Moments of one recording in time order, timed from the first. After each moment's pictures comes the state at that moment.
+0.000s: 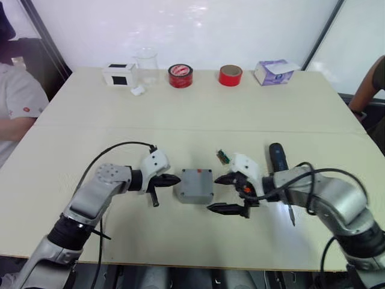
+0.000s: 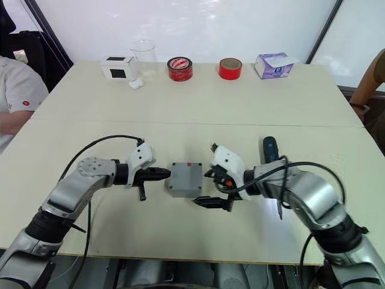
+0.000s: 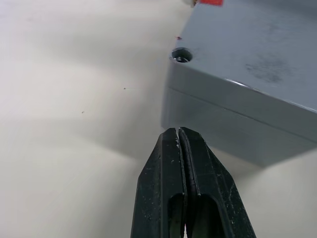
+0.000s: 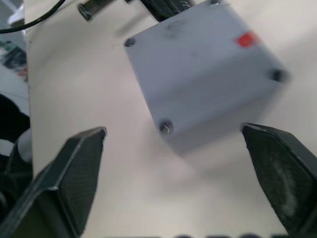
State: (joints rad) left arm -0.38 0.67 -0.21 -0.20 -0.29 0.61 -0.98; right arm -0.40 -0.82 0.07 -0.58 0.69 1.14 0.82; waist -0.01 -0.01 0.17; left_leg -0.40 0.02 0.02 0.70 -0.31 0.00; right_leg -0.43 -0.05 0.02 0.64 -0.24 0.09
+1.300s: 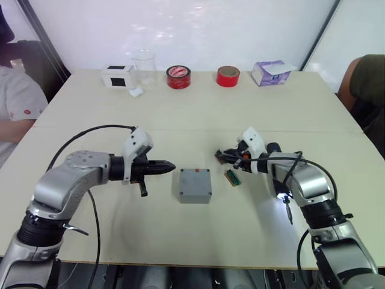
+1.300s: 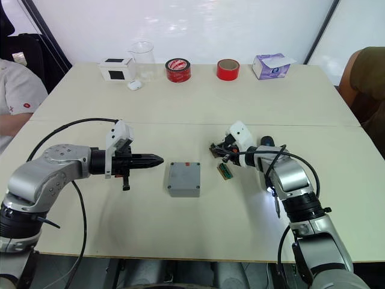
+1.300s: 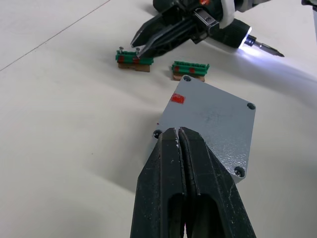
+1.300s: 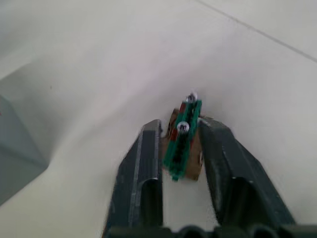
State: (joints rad) left arm -0.43 0.74 -0.04 -0.34 -0.58 0.84 -0.96; right arm -0.52 -0.53 0.15 0.07 0.28 0.66 0.71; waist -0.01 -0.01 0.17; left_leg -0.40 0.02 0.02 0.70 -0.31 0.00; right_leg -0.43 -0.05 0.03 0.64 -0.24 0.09
